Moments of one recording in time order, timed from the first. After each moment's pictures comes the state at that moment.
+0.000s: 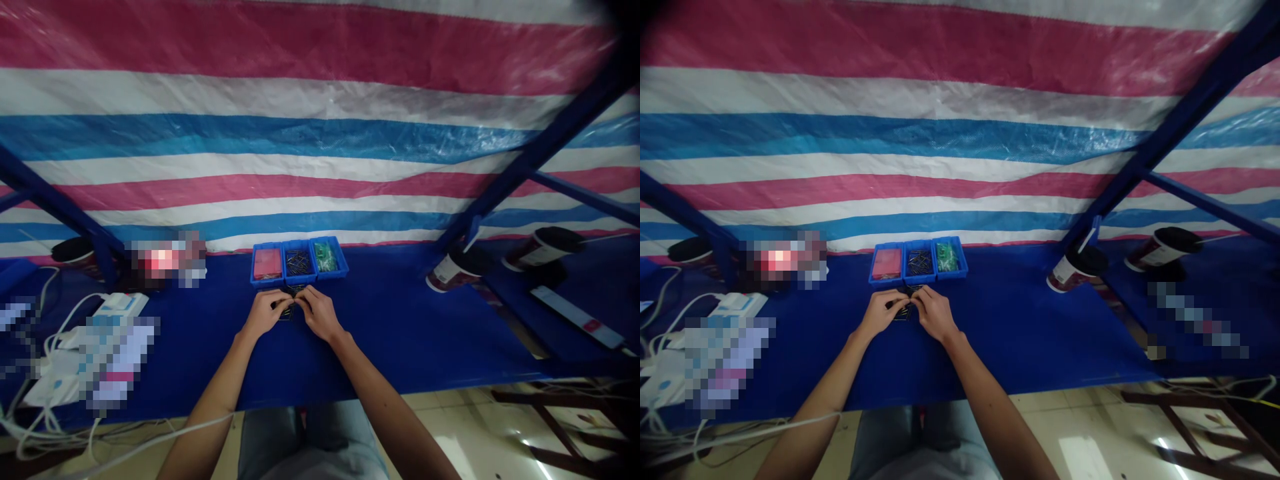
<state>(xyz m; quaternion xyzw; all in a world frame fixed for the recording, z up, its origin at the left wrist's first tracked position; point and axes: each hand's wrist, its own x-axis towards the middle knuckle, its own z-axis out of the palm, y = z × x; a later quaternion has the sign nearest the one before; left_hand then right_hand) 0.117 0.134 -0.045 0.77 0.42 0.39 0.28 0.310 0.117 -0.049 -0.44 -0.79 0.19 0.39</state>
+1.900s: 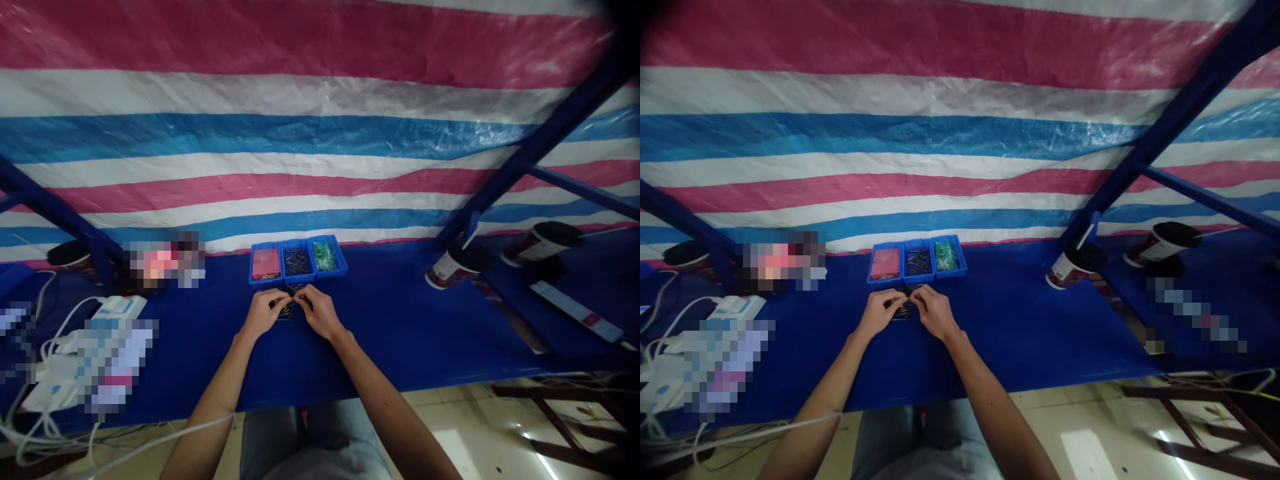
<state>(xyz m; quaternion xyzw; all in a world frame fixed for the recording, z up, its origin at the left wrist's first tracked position) 0.117 0.135 -0.046 0.76 0.43 0.40 0.27 0.312 0.119 -0.050 -0.44 -0.77 0.22 0.41</state>
